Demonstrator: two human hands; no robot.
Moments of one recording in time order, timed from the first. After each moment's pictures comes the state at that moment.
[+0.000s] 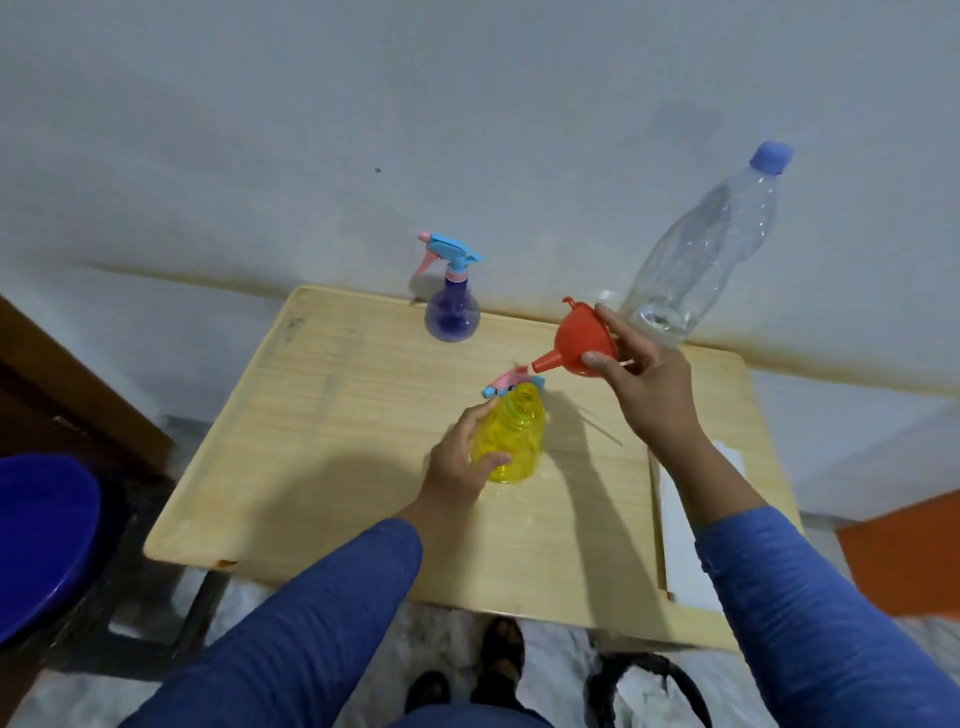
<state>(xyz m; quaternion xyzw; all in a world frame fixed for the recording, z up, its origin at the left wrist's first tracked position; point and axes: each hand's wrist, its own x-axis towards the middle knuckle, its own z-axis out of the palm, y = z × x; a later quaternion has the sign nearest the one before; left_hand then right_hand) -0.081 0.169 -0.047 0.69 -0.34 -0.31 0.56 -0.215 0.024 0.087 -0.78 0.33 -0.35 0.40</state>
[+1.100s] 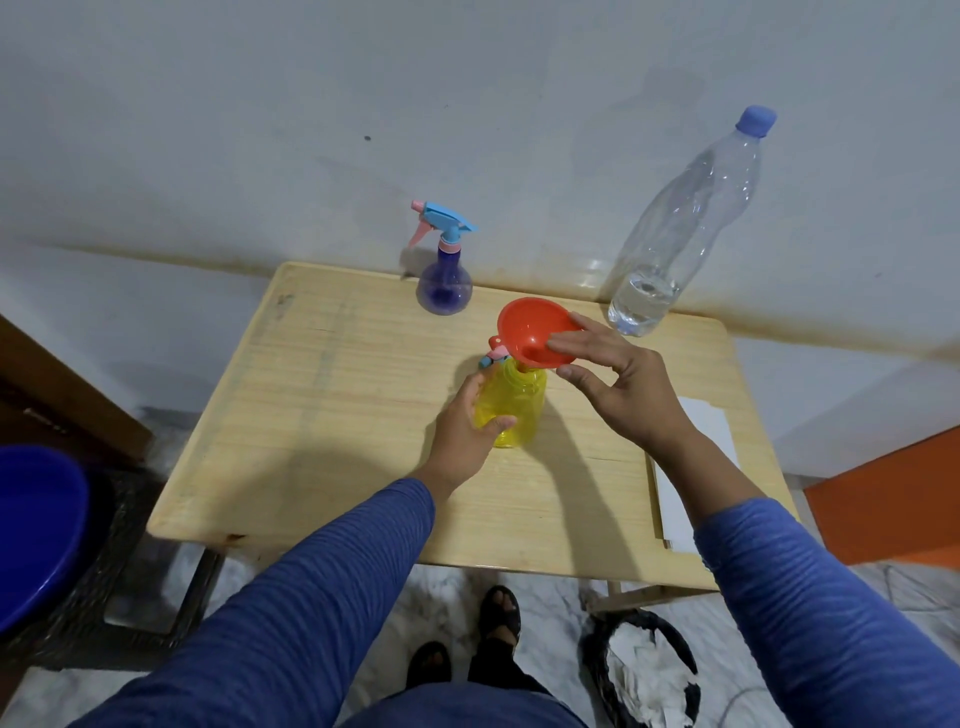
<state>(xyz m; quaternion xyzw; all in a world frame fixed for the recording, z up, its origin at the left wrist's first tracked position) -0.080 0.168 -0.046 0.69 -0.36 -0.32 0.55 -0.227 0.066 0.076 -0.88 0.21 -0.28 0.33</state>
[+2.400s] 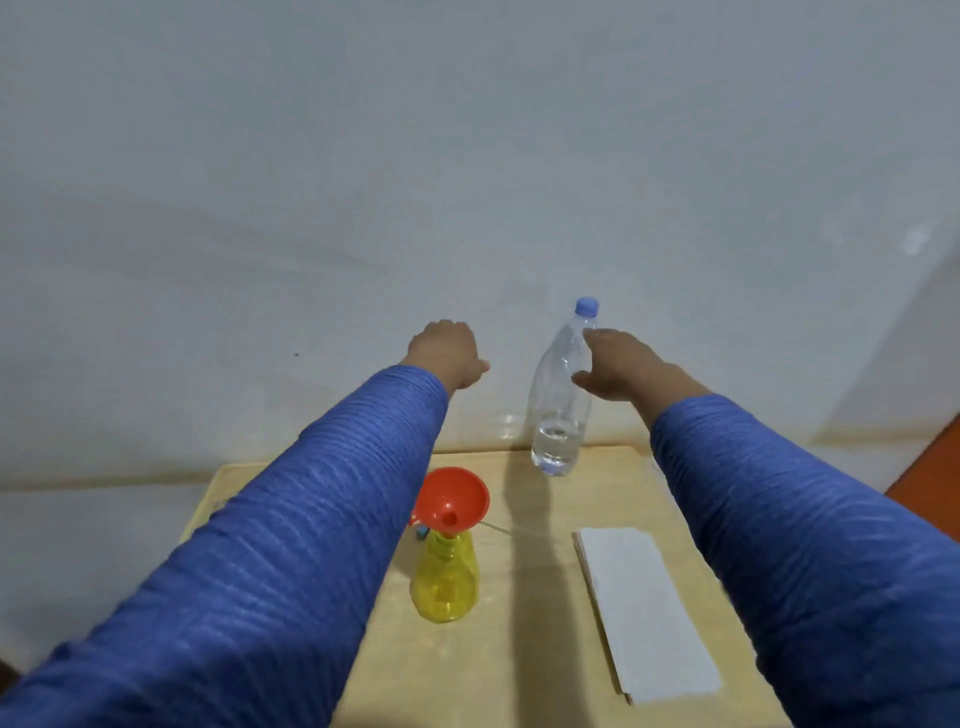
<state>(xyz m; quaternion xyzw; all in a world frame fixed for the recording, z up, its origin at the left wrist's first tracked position) -0.055 0.021 0.238 0.83 -0.56 -0.02 0.05 -0.240 -0.054 0.243 -0.85 0.53 -0.03 0.03</state>
